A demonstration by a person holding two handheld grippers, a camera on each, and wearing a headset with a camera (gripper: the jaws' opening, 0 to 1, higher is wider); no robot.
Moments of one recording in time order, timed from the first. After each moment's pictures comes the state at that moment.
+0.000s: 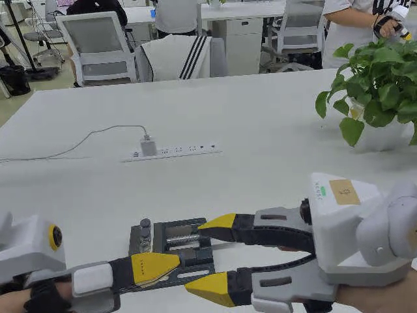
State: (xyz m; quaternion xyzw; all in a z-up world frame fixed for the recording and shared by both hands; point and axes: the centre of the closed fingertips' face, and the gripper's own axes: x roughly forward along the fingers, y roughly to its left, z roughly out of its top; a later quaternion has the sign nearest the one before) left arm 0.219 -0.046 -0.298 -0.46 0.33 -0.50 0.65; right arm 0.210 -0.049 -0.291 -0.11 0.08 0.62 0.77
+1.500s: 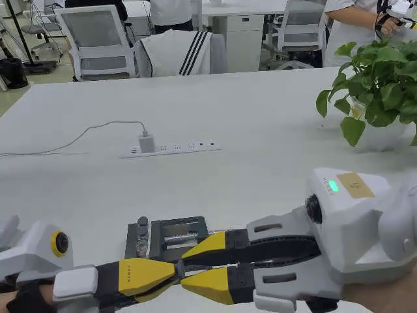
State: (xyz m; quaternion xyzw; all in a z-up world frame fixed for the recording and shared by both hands) left arm 0.192 -0.052 -0.283 -0.52 0.36 -0.55 0.54; right arm 0.188 -0.042 -0.280 -0.07 0.08 0.69 0.72
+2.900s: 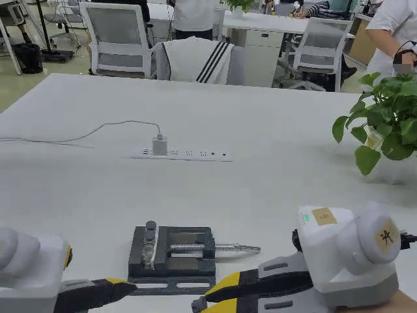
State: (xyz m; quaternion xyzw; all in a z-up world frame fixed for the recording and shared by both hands) left arm 0.220 -0.006 -0.388 -0.09 0.33 -0.48 0.80; right arm 0.206 -0.053 -0.357 -0.09 0.28 0.63 0.71
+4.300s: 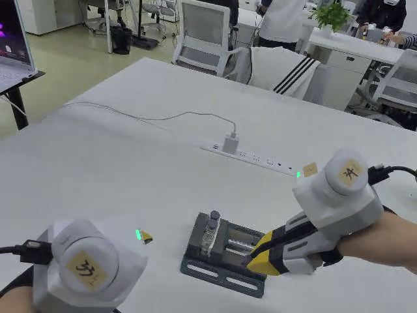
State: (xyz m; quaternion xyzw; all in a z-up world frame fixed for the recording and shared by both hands) left arm 0.211 0.050 -0.398 0.15 0.29 -0.37 0.87; right arm 0.274 -0.025 -0.377 -0.32 0.36 0.64 0.59
